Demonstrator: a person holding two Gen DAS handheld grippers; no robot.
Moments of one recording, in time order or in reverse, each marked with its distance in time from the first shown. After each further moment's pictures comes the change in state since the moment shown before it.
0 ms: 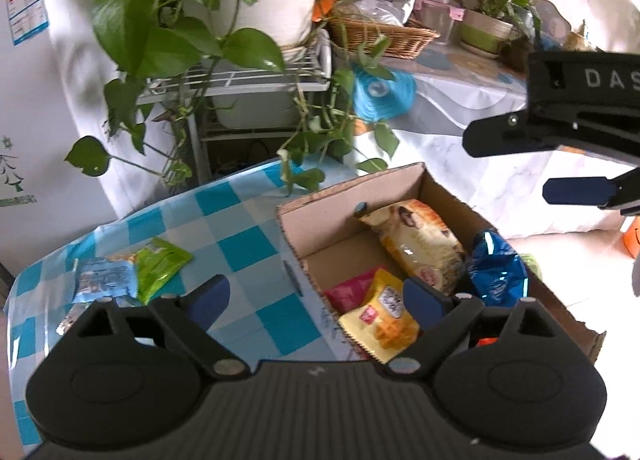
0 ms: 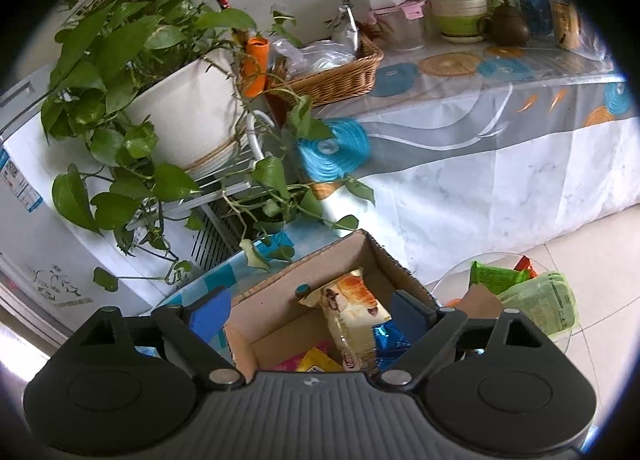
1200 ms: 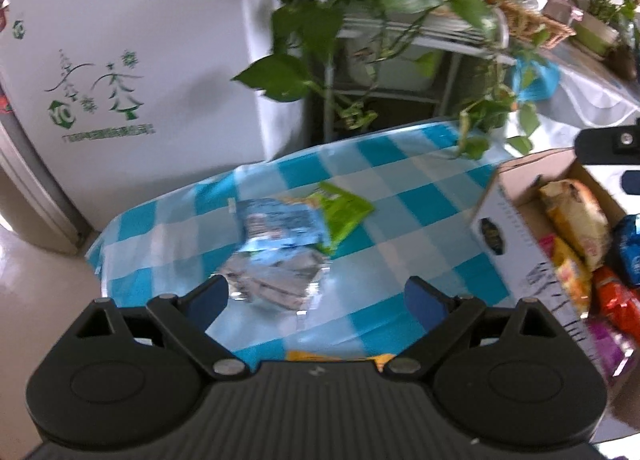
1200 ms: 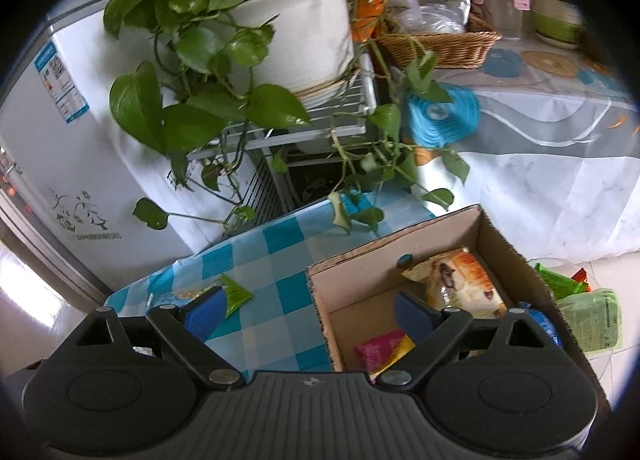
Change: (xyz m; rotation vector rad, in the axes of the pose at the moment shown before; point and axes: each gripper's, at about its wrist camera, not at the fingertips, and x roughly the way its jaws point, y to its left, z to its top) left arm 0.004 0.147 -0.029 -0.115 0.103 0.186; right arm 0.045 0.091 -0.027 -0.185 0.105 0.060
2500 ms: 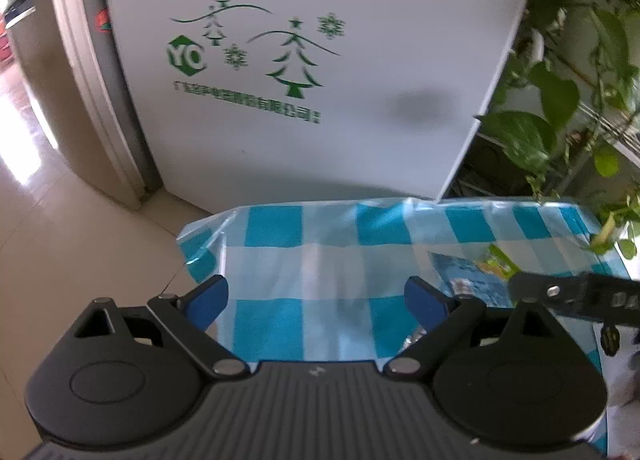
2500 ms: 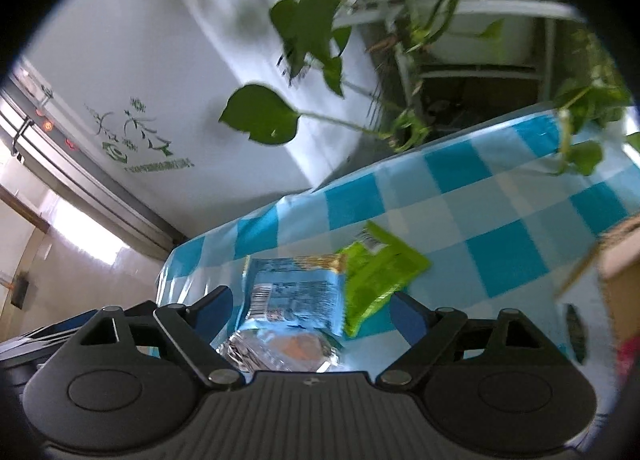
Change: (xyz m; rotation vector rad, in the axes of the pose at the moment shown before) left arm 0.037 0.149 0.020 -0.305 0.005 0.116; right arm 0.149 0.118 -0.014 -0.043 0.239 0.225
